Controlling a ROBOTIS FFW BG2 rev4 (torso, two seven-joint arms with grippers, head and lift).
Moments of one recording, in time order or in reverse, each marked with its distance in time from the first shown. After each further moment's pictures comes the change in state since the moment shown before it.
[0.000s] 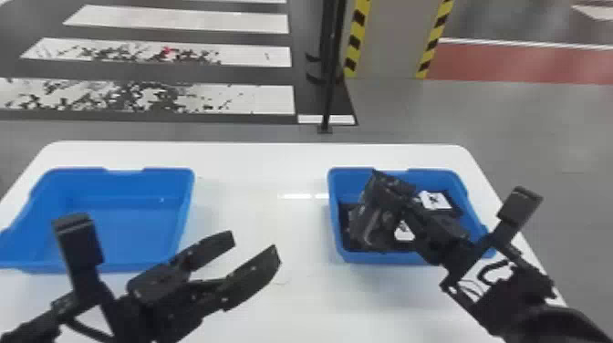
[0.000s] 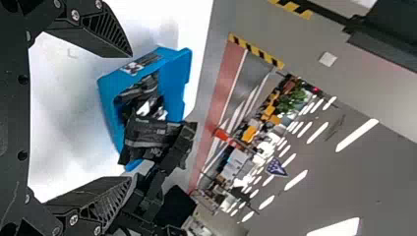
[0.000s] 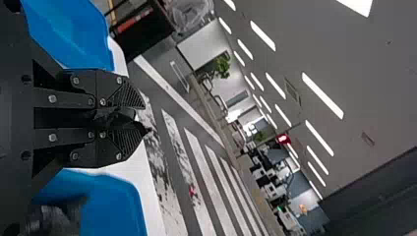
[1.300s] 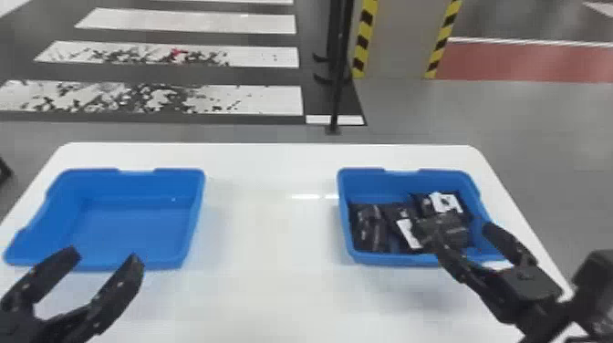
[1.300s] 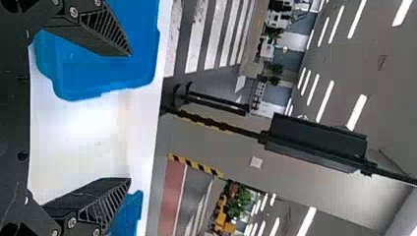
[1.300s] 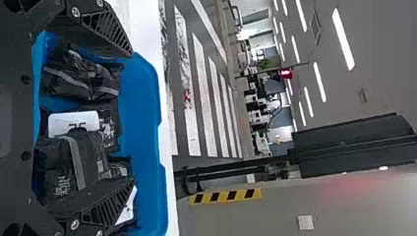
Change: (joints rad) left arm 0.292 -0.125 0.293 -0.027 -0.176 -0.454 0.048; right arm 0.282 0.073 -0.126 -0.158 0.344 -0.206 -0.097
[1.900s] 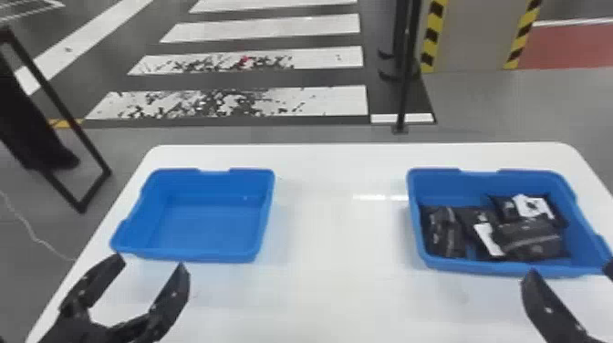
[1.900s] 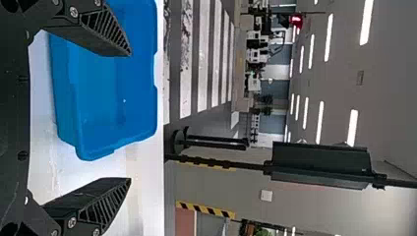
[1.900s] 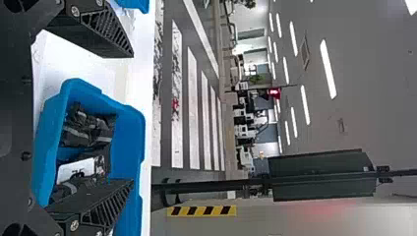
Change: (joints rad) left arm 0.142 0.000 0.022 -0.003 -0.097 -0.218 0.104; right arm 0.389 0.057 0.060 -0.358 0.081 -0.122 -0.004
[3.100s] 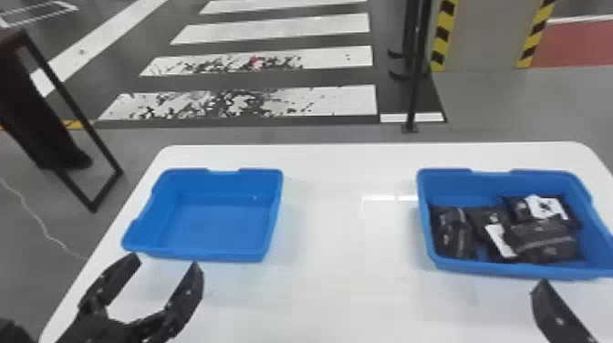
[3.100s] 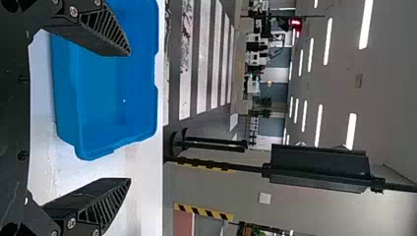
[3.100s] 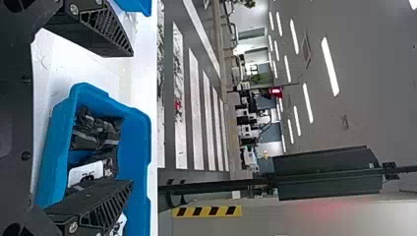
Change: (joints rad) left arm -0.010 0.000 -0.017 0.012 0.003 0.001 0.012; right arm 0.012 0.000 0.006 0.016 -0.016 -0.006 0.000
